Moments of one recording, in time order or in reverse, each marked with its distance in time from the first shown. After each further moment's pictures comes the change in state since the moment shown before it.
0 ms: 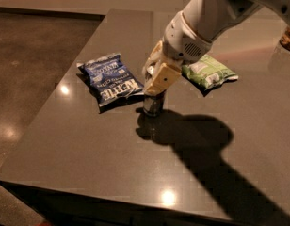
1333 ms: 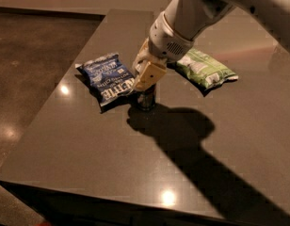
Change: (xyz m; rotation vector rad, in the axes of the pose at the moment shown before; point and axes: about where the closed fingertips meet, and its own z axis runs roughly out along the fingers) arm -0.015 -0.023 0.024 0.018 0.034 -0.032
